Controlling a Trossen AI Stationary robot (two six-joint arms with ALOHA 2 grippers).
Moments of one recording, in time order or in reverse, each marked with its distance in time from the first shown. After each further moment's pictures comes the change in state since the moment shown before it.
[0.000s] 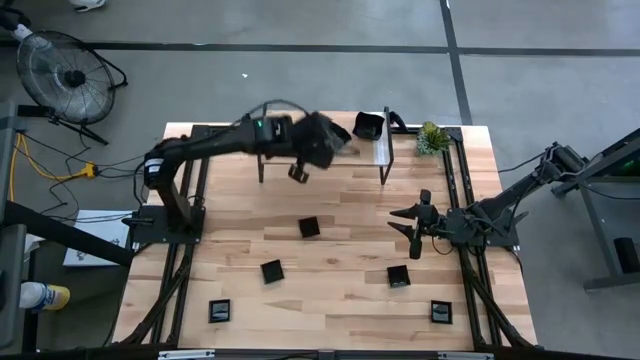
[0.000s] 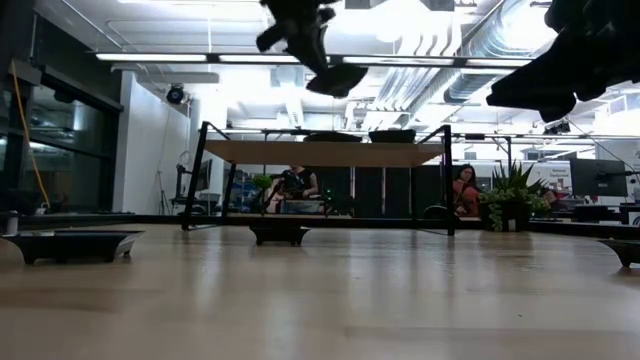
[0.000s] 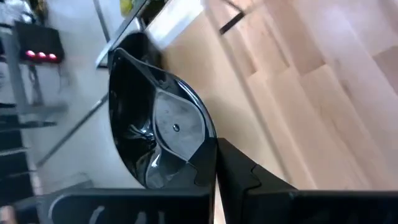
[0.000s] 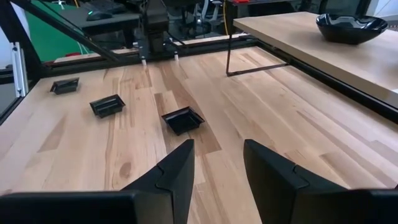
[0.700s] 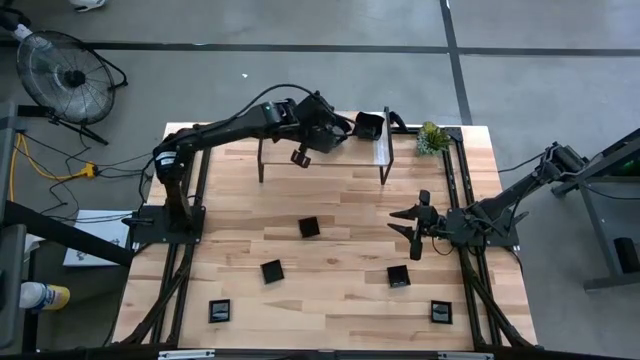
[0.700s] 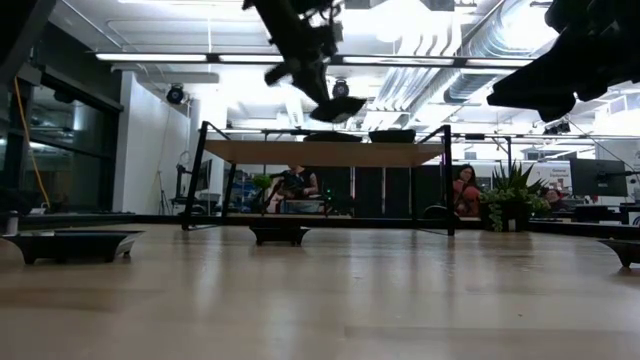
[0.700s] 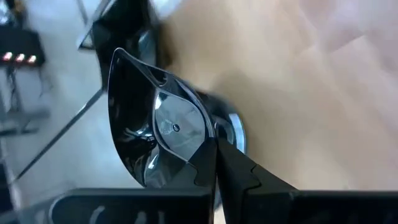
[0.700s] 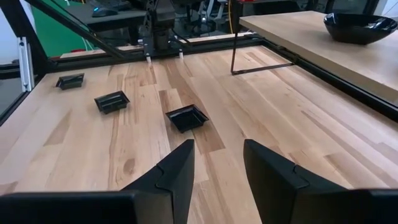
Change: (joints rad) left arm 0.160 0.077 0.000 0.063 0.137 0.130; right arm 0.000 0.000 0.000 -0.001 -0.023 -0.014
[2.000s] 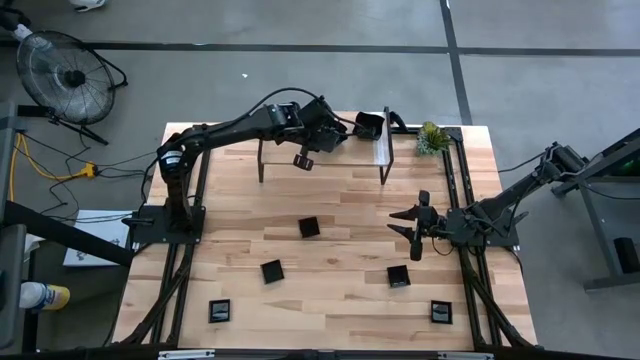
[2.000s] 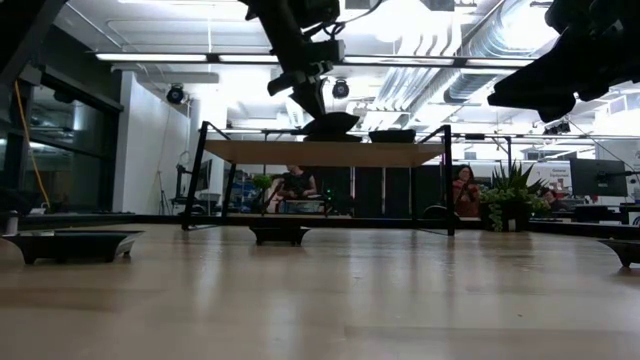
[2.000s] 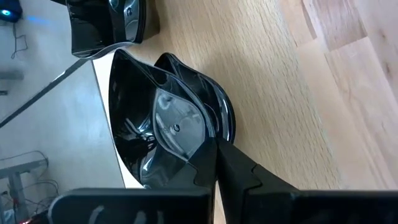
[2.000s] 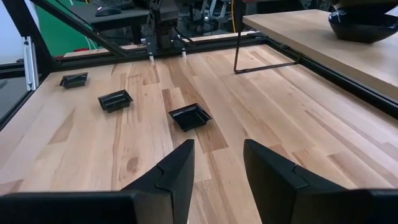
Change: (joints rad) left arm 0.000 0.033 -0.016 -0.016 -0.037 -0.157; right arm 0.000 0.000 0.000 -0.002 -0.012 0.003
